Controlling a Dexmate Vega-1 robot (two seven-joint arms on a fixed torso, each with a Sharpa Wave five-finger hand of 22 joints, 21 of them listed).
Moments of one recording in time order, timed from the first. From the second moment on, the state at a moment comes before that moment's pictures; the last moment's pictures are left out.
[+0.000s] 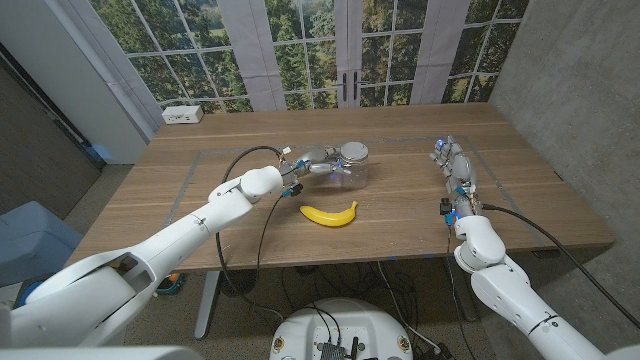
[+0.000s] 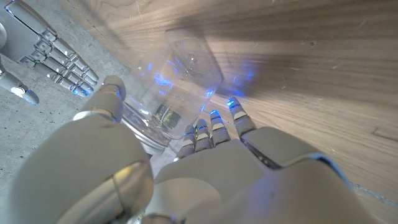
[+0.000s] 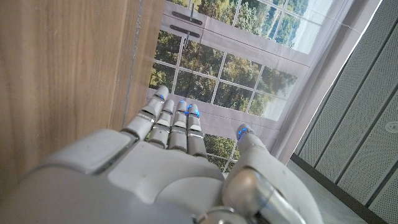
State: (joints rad) left arm 0.59 0.57 0.73 -1.37 -0.06 -0.14 -0.20; left_hand 0.67 -0.08 0.44 -0.16 0.18 0.02 0.04 0.23 0.20 0.02 0.04 0.23 0.19 0.08 0.07 0.20 0.18 0.09 0.18 0.21 0.18; right arm -1.25 -0.51 -0.24 -1.73 0.47 0.38 -0.38; right_hand 0.32 0.15 0.39 -0.02 0.18 0.37 0.10 0.20 0.19 0.35 0.09 0.22 0.23 0.21 0.02 0.25 0.43 0.35 0.03 0.29 0.18
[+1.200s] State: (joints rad) left arm 0.53 0.56 0.81 -1.38 0.03 0.01 -0.22; left_hand 0.74 -0.03 0.47 -0.17 0.19 0.28 0.03 0.33 0.22 0.33 -0.09 0.29 0.21 0.21 0.01 0.20 0.18 0.15 0.16 0.20 0.18; right arm -1.25 -0.58 -0.23 -1.85 0.37 0.18 -0.43; right_hand 0.40 0.12 0.42 -0.15 0.19 0.32 0.05 0.19 0.19 0.31 0.05 0.20 0.23 0.21 0.04 0.24 0.41 0.35 0.06 0.27 0.18
